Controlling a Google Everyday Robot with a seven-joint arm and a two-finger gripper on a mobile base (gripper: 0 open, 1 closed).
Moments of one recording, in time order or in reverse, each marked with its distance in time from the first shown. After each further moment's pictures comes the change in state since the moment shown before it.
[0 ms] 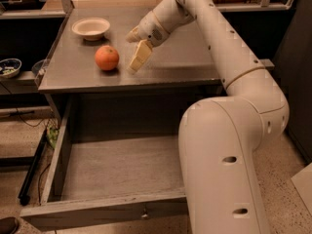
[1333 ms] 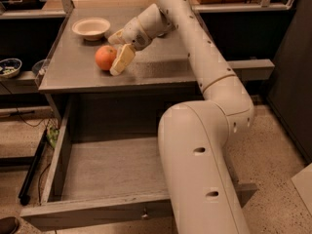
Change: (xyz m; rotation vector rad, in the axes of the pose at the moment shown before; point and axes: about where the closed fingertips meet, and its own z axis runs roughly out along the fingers) arm -0.022 -0.024 0.051 -0.038 -0.116 -0.048
